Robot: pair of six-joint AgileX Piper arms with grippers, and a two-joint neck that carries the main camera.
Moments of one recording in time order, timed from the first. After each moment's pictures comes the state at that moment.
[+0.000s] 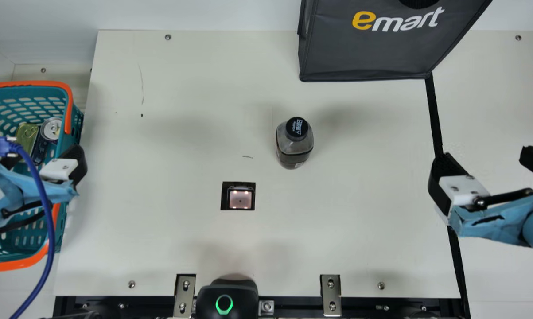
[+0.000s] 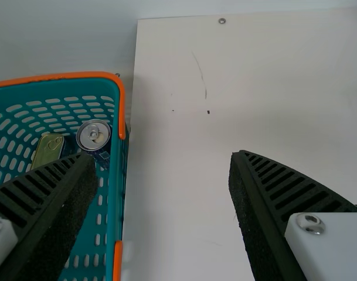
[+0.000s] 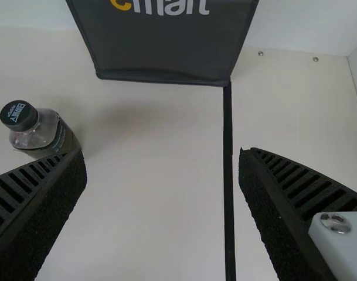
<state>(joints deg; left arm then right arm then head) 6.4 47.6 -45.7 -7.5 45.6 12.5 3.7 47.7 -72.4 -0.6 69.5 -3.5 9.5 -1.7</state>
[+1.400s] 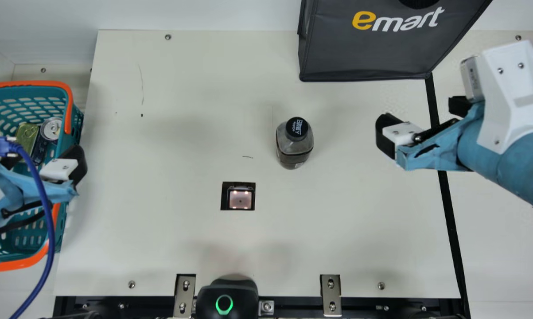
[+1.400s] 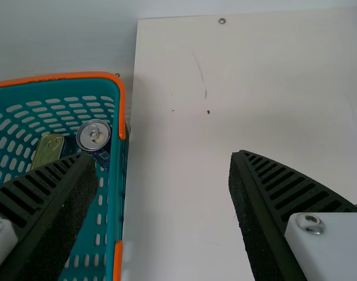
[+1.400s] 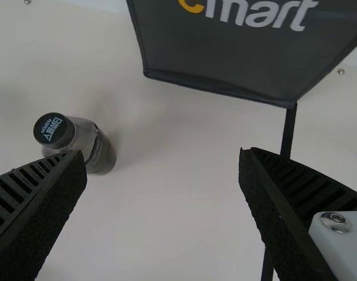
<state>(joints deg) 6.4 47.6 -45.7 -7.5 45.6 12.5 8.8 62.9 -74.7 6.8 61.8 -9.8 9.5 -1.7</state>
